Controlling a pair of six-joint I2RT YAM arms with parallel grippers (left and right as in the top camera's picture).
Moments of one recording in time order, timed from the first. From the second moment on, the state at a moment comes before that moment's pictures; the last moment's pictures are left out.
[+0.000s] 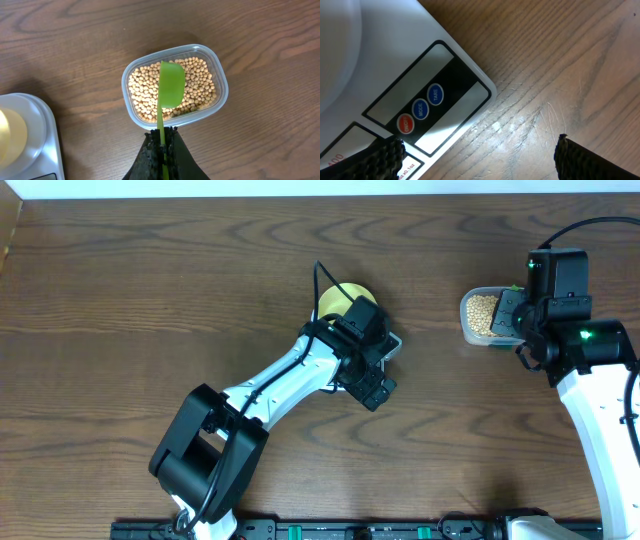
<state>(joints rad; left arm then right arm) -0.67 1.86 1.26 -0.71 0.28 0.09 0.09 1.34 1.26 -0.83 0.20 0.30</state>
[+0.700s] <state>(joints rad) -0.67 1.88 1.26 -0.68 0.27 0.10 0.09 1.34 1.26 -0.83 0.20 0.30</state>
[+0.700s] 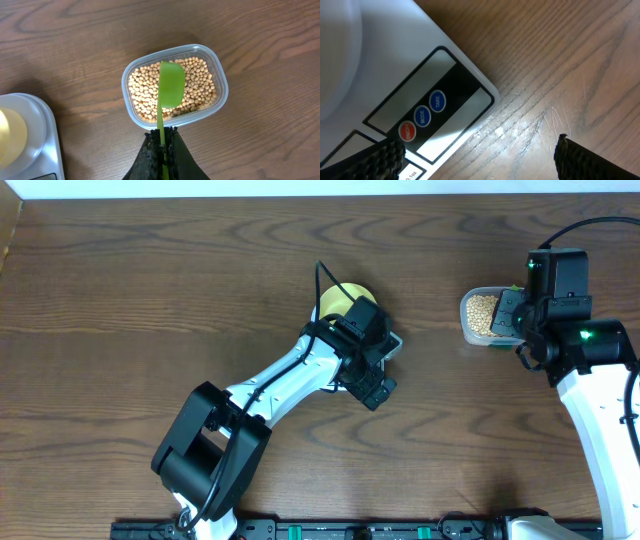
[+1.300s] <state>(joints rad) -0.67 1.91 1.26 -0.68 0.27 0.10 0.09 1.34 1.26 -0.83 0.20 0.30</state>
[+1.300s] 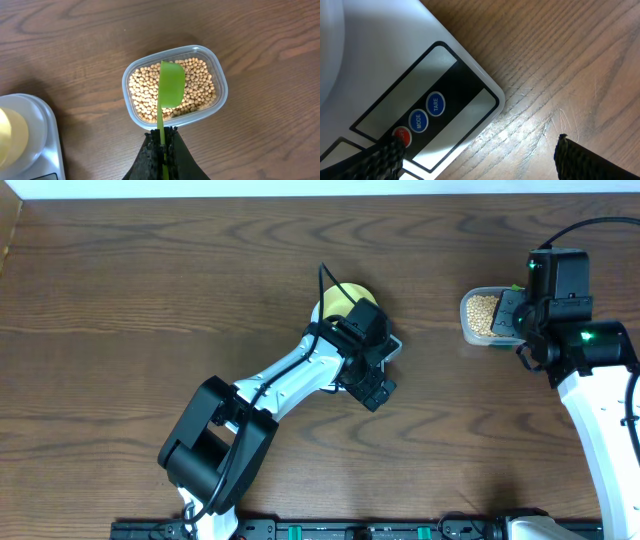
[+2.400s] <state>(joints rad) -0.68 1.94 1.28 -0.68 0.26 0.10 0.09 1.34 1.26 -0.83 0.20 0.30</state>
